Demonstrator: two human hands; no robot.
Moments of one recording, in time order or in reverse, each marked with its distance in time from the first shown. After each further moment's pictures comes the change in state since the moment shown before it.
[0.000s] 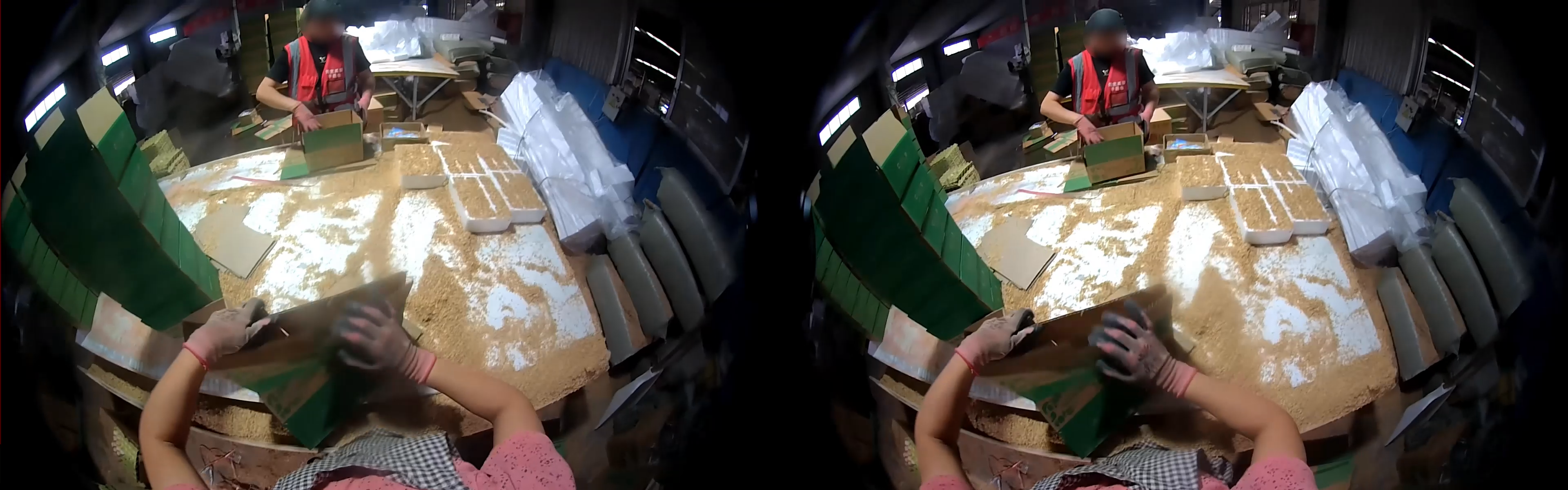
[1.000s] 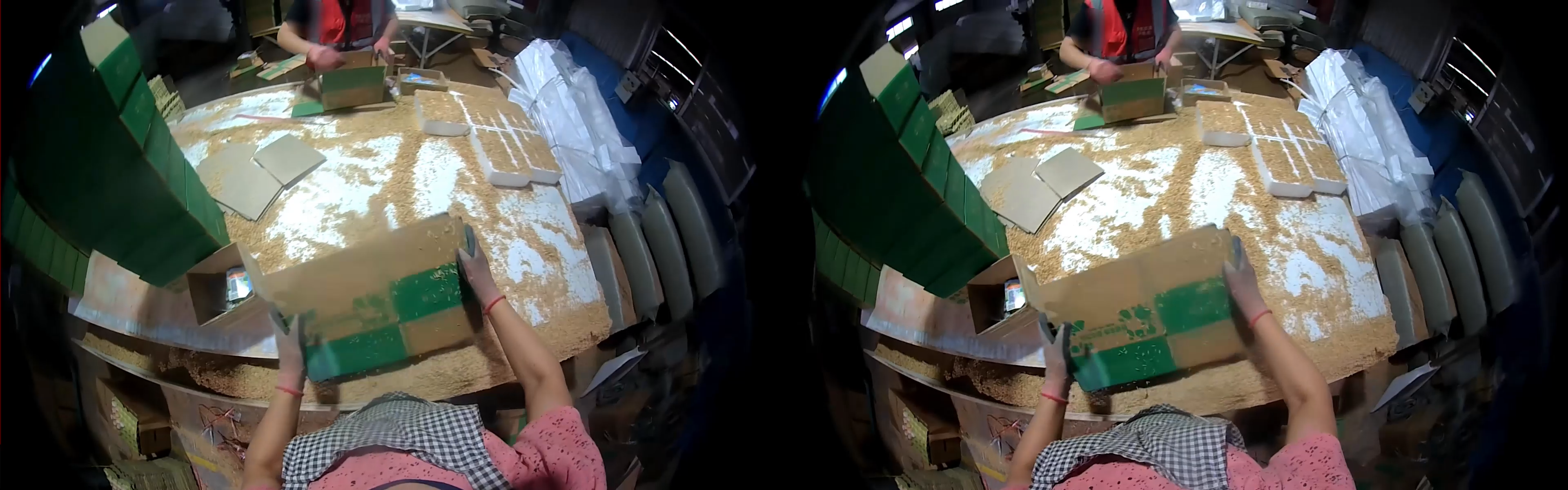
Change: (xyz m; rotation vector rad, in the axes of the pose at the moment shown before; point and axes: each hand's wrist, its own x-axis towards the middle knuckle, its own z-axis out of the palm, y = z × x) left_hand -0.032 -0.011 0.214 -1.584 0.746 -0.245; right_hand -0.091 0.073 -0.010 0.136 0.015 1.129
